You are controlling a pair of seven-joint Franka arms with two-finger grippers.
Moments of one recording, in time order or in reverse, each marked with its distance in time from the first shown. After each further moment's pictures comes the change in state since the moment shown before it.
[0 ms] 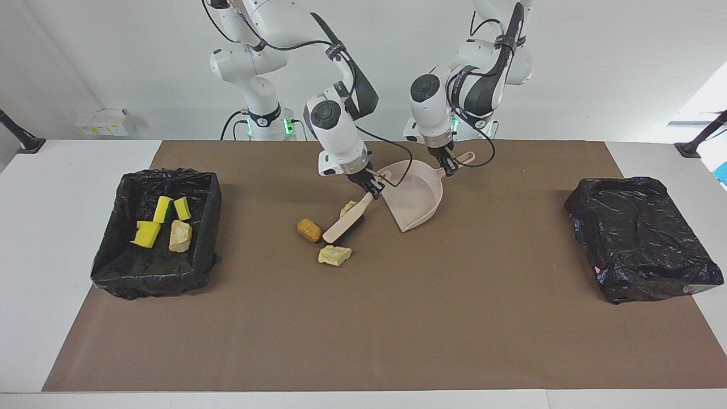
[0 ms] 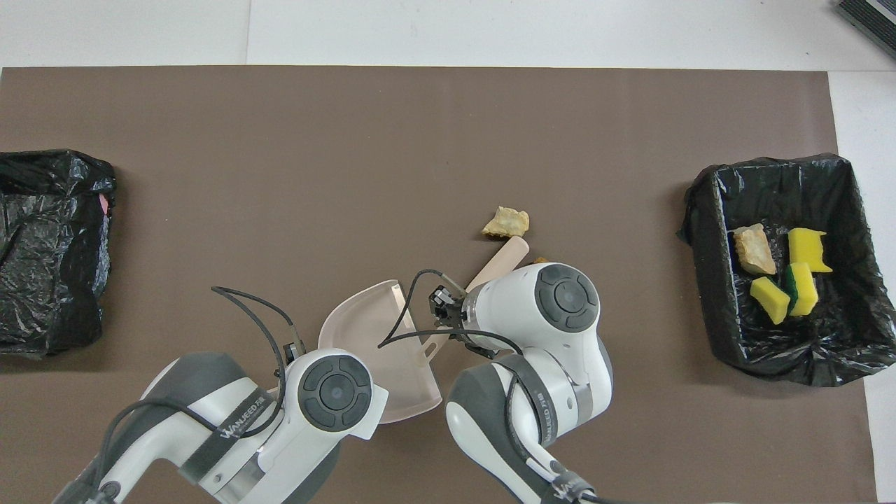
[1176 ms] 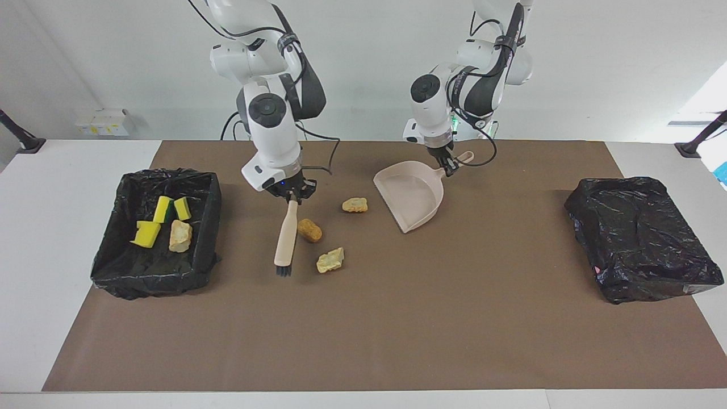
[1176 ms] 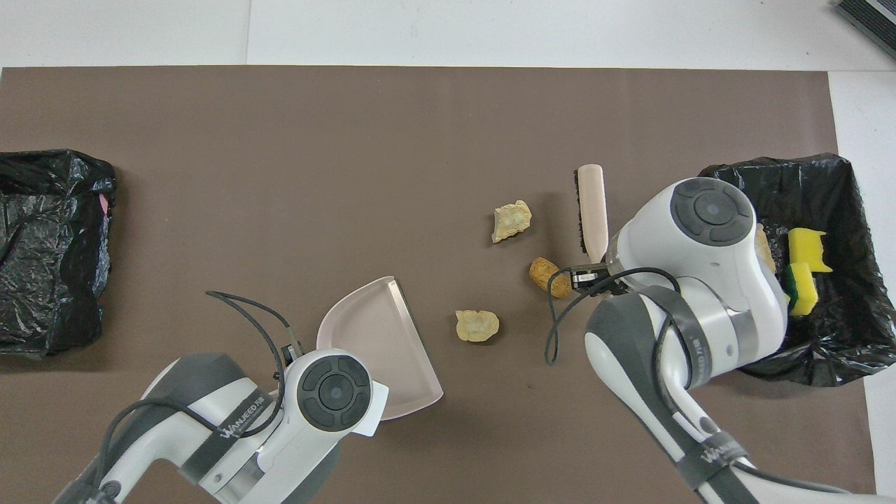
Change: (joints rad) left arm 0.000 0.000 0.001 -0.004 -0.006 0.005 -0.064; right arm -0.330 -0.108 -0.006 0.052 -0.448 -0.394 -0.897
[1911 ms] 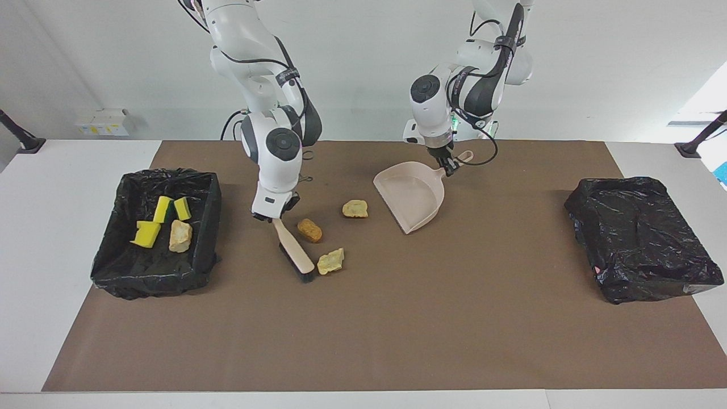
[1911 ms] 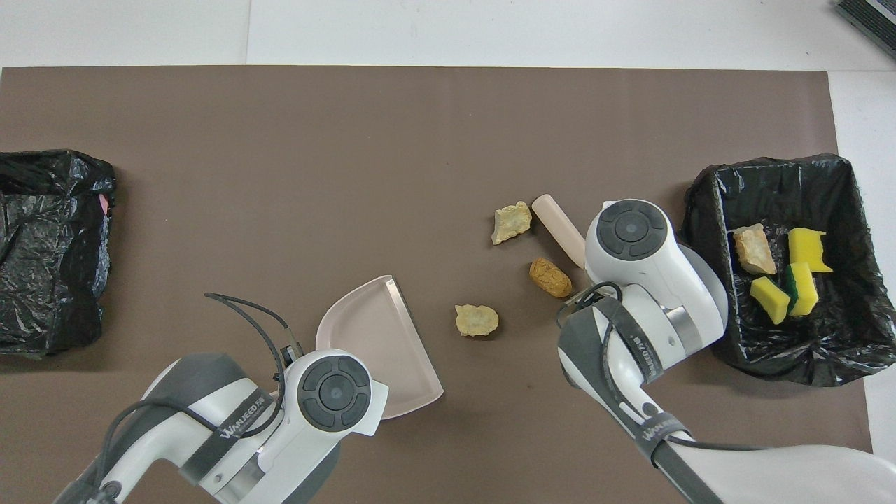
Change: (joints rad) left arm 0.000 0.000 -0.001 -0.001 -0.001 0.000 -0.012; right arm 0.060 0.118 0.017 -0.027 -0.231 0.064 -0.238
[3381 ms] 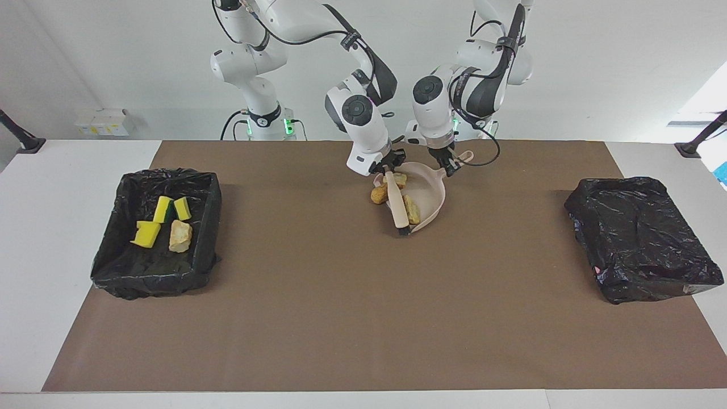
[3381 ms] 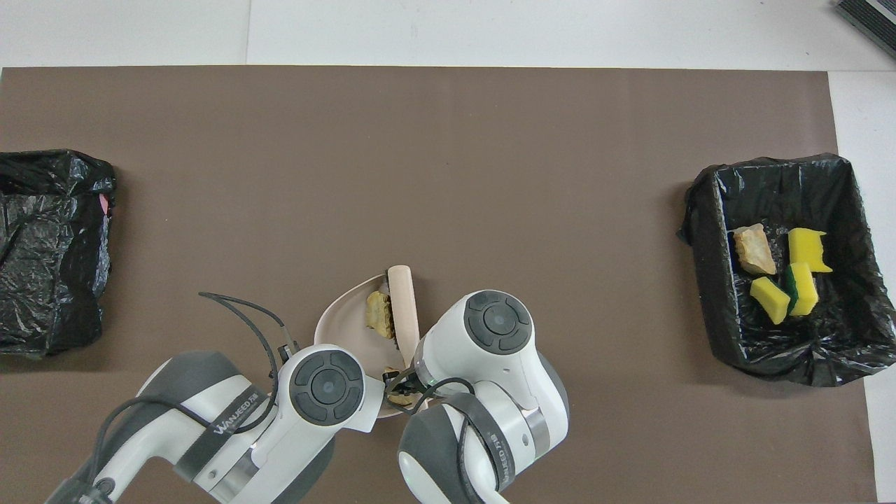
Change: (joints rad) left arm 0.013 0.000 0.007 -0.001 -0.018 0.008 0.025; right arm 0.372 -0.021 0.018 -0.009 0.739 0.136 0.371
